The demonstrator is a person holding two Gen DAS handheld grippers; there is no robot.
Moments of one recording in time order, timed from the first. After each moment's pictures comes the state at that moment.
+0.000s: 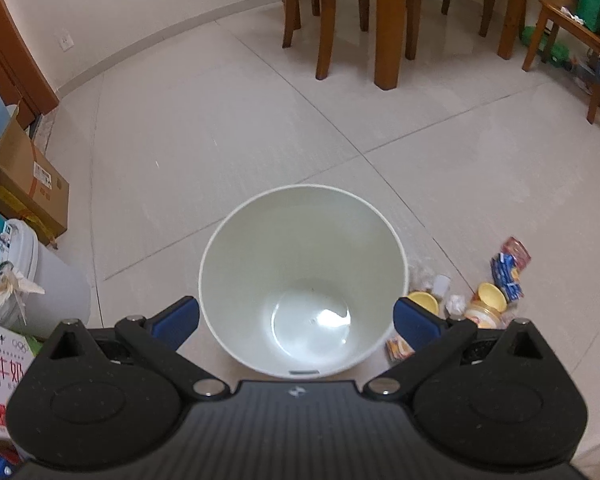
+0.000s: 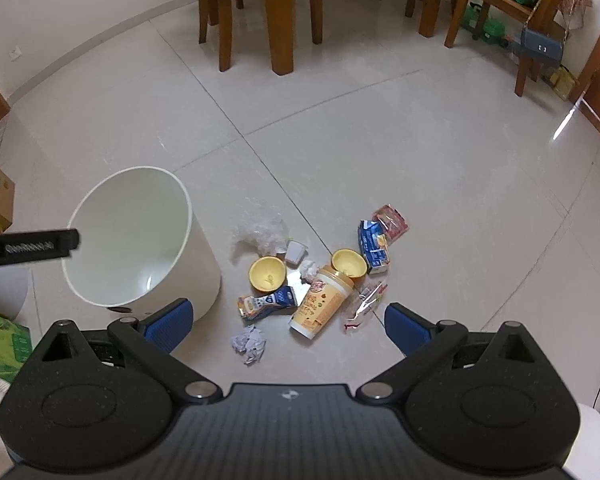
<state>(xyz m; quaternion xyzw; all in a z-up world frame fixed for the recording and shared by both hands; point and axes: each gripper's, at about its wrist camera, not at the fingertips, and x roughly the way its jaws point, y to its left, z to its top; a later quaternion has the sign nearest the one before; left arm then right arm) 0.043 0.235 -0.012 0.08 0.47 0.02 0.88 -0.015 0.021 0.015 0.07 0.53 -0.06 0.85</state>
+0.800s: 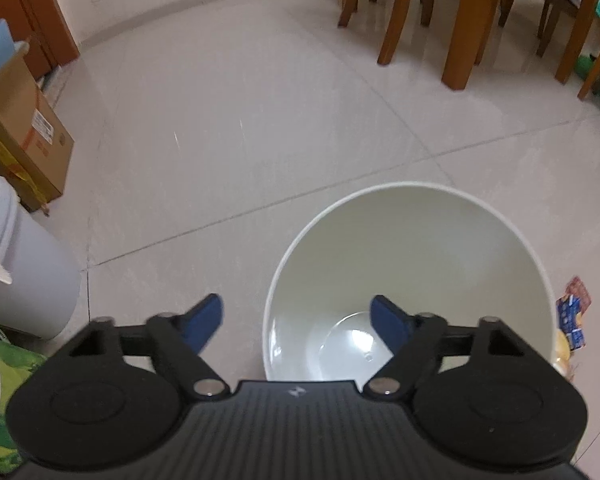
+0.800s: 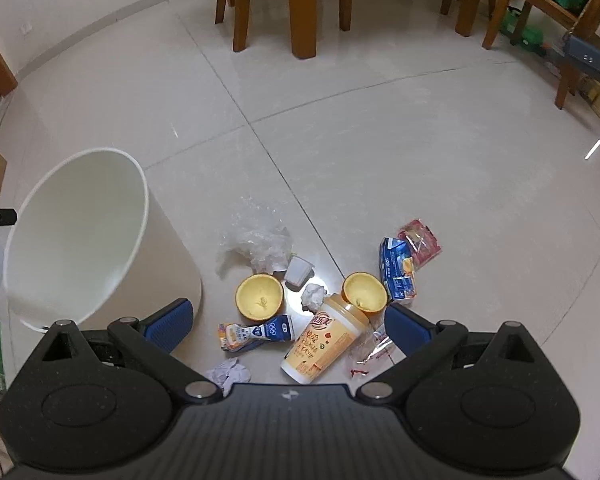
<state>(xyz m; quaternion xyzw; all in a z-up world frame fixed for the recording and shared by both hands) 0.136 0.347 -0.118 0.02 0.49 0.06 0.87 0.069 0.006 -0.106 0.04 0.53 -0.01 0.85</state>
